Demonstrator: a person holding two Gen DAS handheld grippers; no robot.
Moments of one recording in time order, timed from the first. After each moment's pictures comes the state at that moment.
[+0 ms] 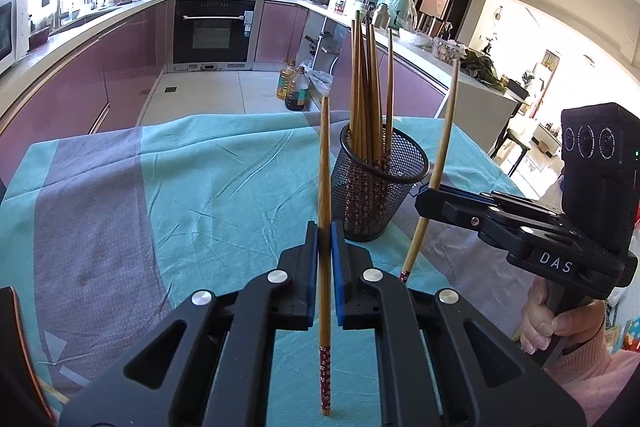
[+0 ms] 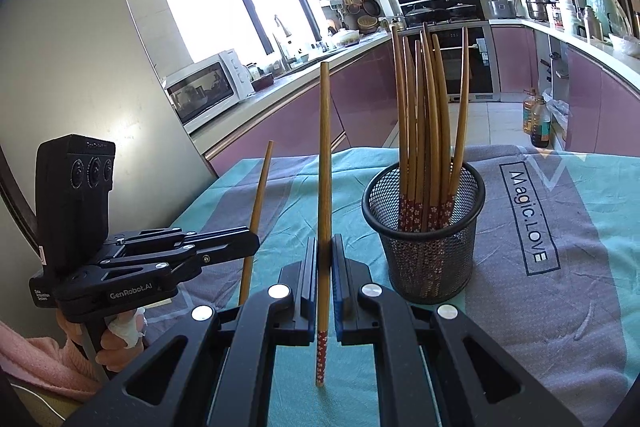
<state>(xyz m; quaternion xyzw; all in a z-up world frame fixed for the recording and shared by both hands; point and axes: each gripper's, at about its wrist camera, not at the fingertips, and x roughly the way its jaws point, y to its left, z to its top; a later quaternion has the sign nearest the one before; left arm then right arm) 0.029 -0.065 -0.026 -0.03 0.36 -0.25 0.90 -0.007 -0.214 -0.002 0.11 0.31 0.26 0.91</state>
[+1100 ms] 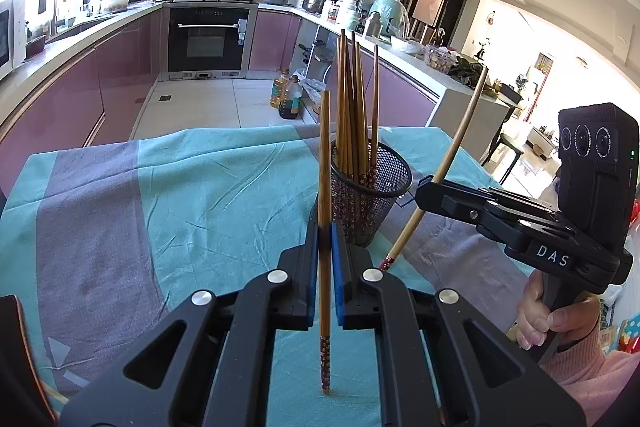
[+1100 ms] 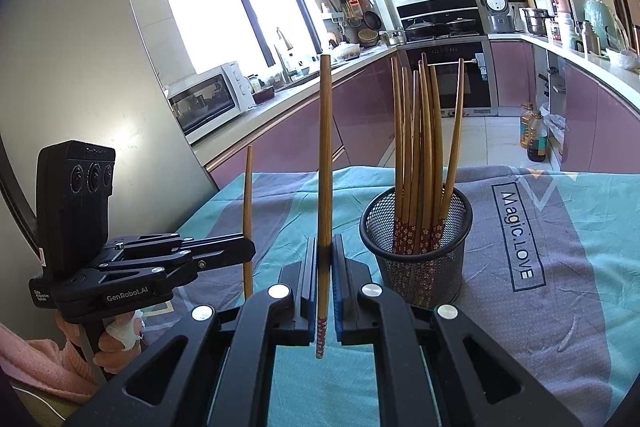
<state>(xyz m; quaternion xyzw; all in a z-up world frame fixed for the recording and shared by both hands) 0.029 -0.066 -0.016 -0.03 0.34 -0.26 0.90 -0.014 -0.220 0.015 0.11 0.29 0.26 0.92</state>
